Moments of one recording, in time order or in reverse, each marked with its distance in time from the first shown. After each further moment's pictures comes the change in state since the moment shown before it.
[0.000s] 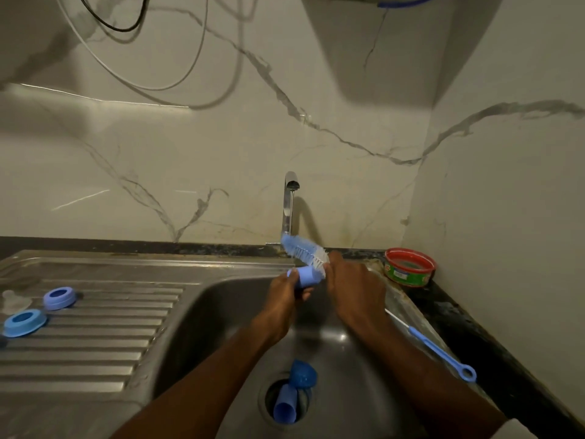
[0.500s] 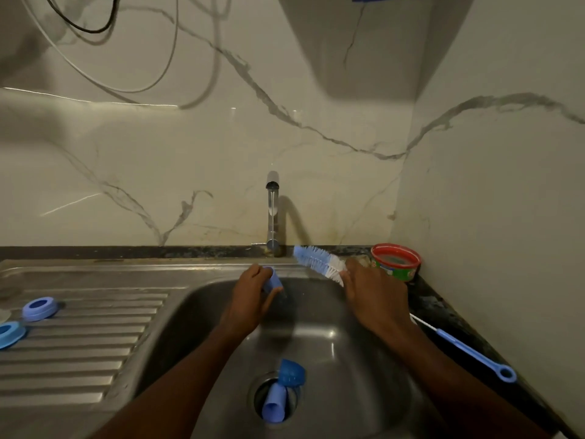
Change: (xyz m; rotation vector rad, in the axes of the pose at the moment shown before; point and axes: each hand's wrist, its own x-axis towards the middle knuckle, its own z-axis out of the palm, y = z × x) left_hand 0.035 -0.021 -0.068 1.177 0.017 0.641; right_hand -0.007 0.071 -0.003 0.041 0.118 -0.118
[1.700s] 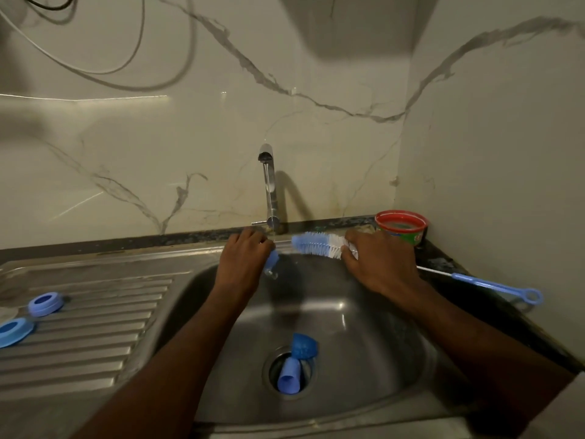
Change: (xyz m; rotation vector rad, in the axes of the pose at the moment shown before) left_hand 0.018 0.016 -0.031 0.759 -0.083 0.191; right_hand 0.004 0.009 0.013 -0.031 0.025 -0.078
